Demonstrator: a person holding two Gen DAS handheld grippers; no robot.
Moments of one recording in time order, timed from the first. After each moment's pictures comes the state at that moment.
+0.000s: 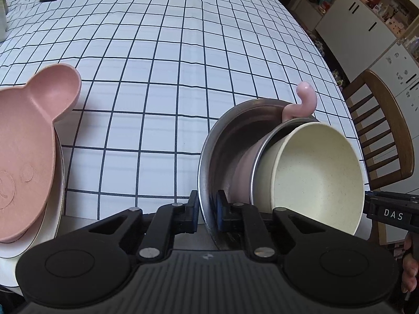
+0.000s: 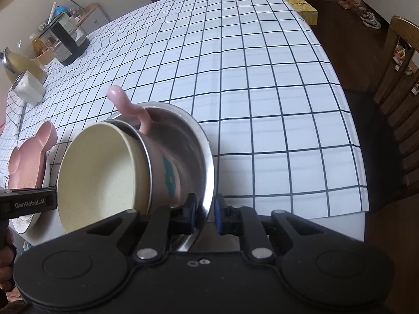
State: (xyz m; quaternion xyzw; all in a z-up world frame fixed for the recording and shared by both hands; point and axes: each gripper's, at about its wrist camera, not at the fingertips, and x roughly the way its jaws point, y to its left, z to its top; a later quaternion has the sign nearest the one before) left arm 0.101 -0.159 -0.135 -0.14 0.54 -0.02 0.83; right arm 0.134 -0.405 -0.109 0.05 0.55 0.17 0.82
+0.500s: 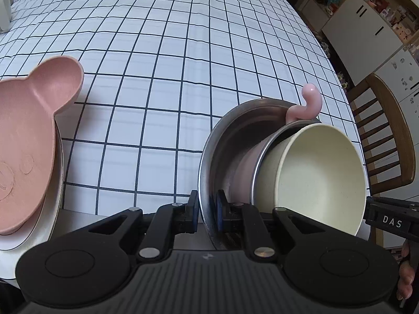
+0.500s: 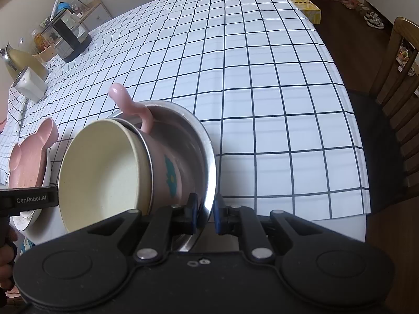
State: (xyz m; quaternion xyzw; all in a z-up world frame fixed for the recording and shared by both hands) left arm 0.104 -0.159 -0.136 -0.15 0.55 -0.01 0.82; right arm 0.136 -0.405 -0.110 0.04 0.55 0.17 0.82
